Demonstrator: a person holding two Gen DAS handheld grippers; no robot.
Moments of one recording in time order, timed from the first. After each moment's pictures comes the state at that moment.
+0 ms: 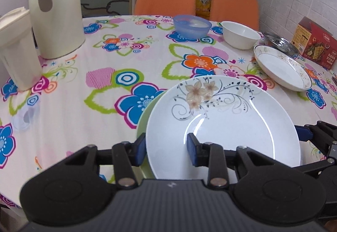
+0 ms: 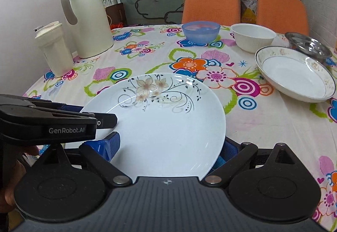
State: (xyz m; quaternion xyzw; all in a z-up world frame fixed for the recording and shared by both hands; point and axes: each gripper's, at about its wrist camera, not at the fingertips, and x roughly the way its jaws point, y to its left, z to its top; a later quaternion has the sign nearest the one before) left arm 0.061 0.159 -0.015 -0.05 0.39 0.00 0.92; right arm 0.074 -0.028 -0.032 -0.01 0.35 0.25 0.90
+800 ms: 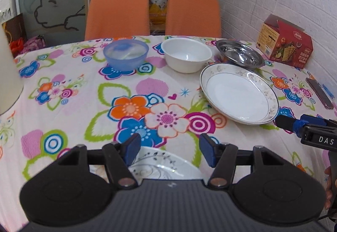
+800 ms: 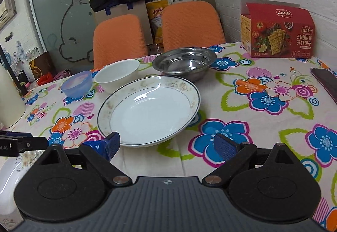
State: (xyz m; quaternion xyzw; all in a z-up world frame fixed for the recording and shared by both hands) left arm 0.158 0.071 0.018 -0.01 0.38 -0.10 0.92; right arm 0.143 -0.201 -0.013 0.07 0.30 0.06 0.95
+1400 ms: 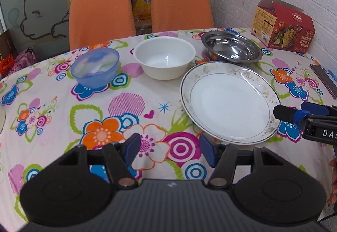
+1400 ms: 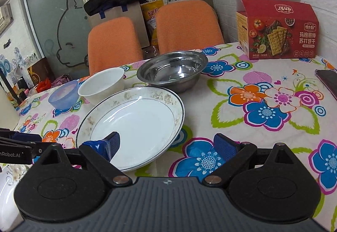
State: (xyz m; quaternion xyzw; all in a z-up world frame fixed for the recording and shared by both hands) left arm 0.208 0.025 0.014 0.04 0.41 -0.11 0.91; right arm 0.180 -0.227 -0.017 0.10 0.30 0.07 0.95
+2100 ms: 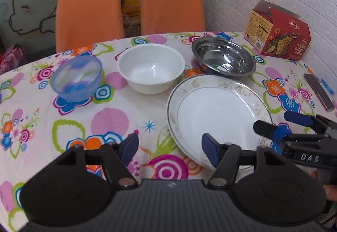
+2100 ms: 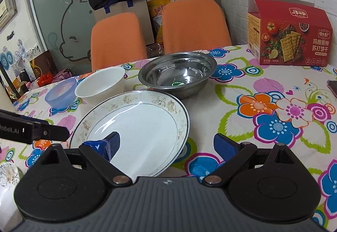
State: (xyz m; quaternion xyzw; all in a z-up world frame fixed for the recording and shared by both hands) left arm 0.255 0.014 0.024 0.01 0.43 -0.14 0.89; right arm 0.212 -0.222 -0.020 0.07 0.31 0.09 0.94
